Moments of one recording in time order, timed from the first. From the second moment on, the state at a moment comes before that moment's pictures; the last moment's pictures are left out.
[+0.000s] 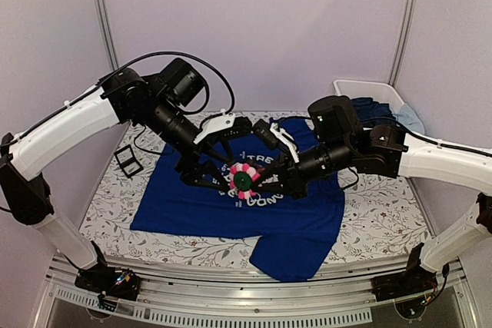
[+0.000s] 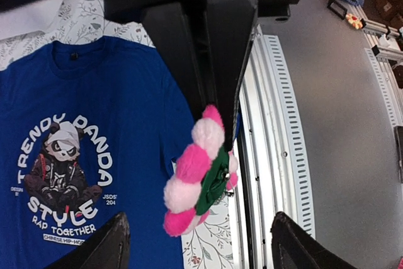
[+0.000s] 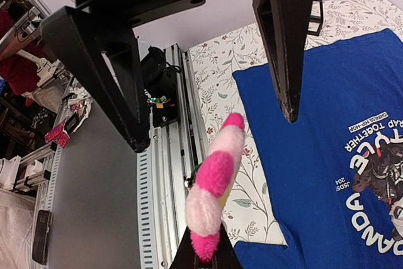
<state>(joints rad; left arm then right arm) -0.88 1.58 1.70 -1.14 0.57 0.57 1.02 1.41 1.22 -0.34 -0.53 0.14</state>
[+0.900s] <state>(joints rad) -0.89 1.58 1.65 -1.11 0.66 0.51 1.02 1.43 1.20 -0.32 -0.60 0.13</state>
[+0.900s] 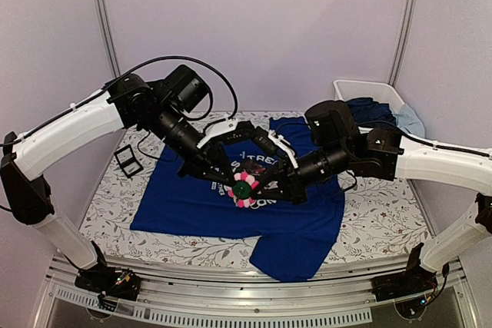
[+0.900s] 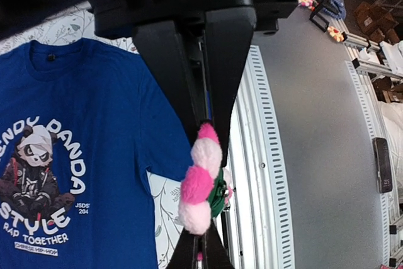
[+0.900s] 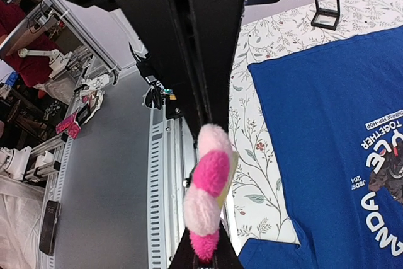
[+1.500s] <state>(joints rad) -0.68 1.56 1.38 -0.75 0.89 -0.07 1.05 1.22 0.80 0.16 -0.19 0.26</state>
